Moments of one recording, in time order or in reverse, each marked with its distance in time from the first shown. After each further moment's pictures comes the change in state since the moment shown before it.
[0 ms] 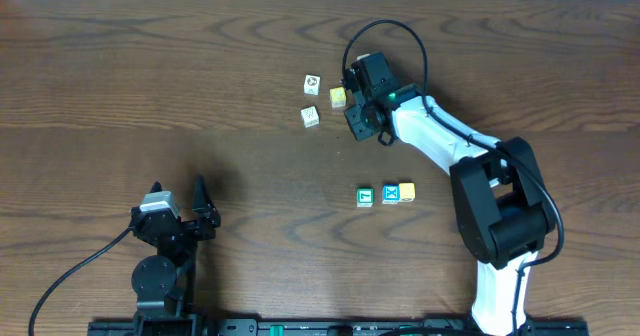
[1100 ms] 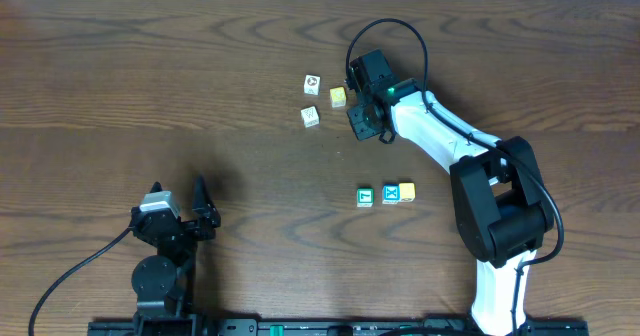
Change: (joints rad) left arm 0.000 0.000 0.000 0.000 0.000 0.000; right arm 0.000 0.011 0.050 -0.111 0.035 0.056
